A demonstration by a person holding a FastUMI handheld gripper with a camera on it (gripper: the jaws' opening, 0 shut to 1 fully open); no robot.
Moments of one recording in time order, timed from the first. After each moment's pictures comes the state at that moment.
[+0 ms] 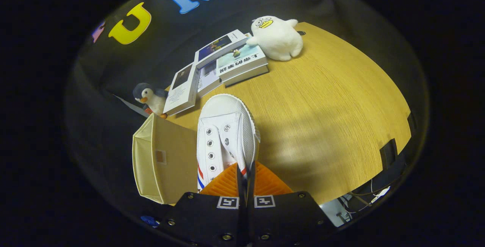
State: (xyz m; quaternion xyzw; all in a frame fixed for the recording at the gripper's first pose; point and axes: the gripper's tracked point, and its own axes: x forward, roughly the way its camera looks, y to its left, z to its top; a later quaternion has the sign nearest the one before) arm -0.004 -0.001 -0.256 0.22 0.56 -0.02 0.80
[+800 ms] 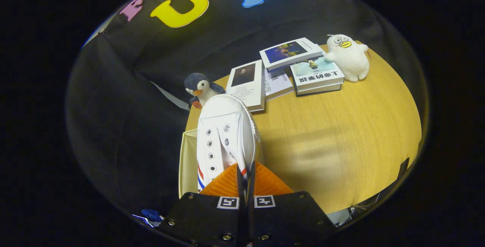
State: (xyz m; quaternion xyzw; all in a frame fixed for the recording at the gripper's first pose) arm 0.054 0.160 -0.202 0.20 0.55 0.10 0.81
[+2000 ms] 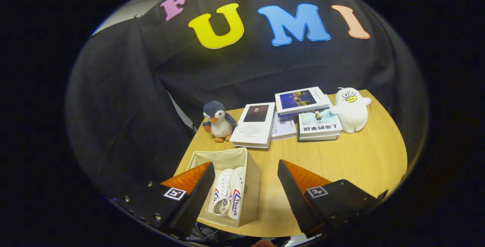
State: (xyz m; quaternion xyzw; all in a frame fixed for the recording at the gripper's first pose) arm 0.080 0.132 -0.122 0.11 0.40 0.12 0.90
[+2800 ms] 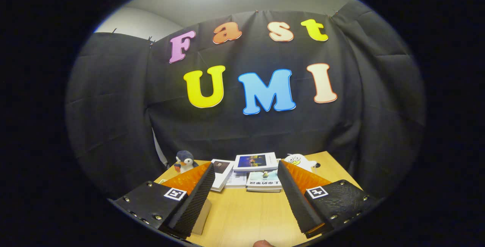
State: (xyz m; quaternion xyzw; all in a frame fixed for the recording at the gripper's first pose) arm 0.068 -0.029 -0.007 0.03 0.15 0.04 0.99
